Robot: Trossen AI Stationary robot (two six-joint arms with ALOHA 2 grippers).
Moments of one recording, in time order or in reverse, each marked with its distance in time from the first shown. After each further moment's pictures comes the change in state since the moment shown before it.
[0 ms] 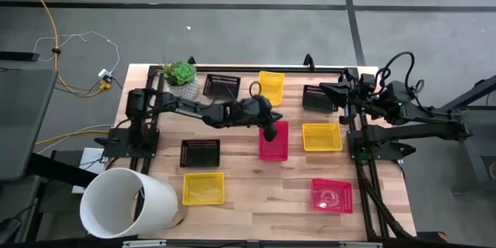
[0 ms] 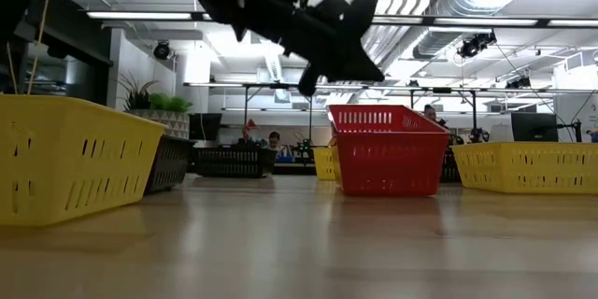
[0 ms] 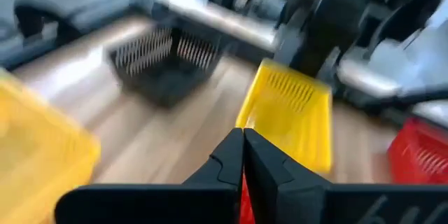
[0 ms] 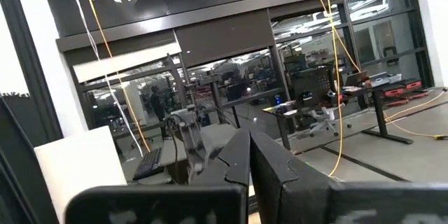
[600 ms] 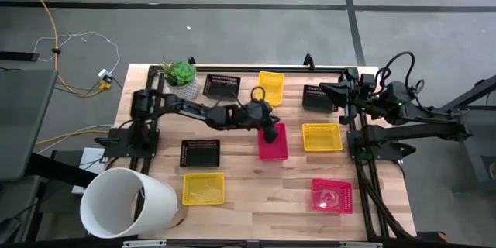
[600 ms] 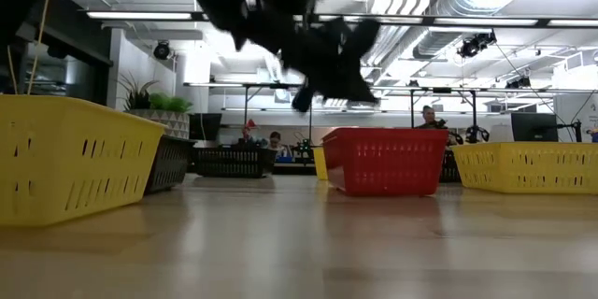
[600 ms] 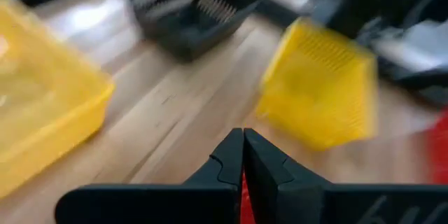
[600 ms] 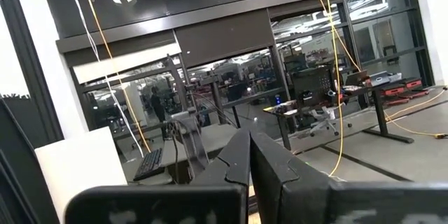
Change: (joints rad) left arm 0.002 0.019 0.002 -0.058 -0.016 -0.070; right arm 0.000 0.000 0.000 0.000 0.002 0.006
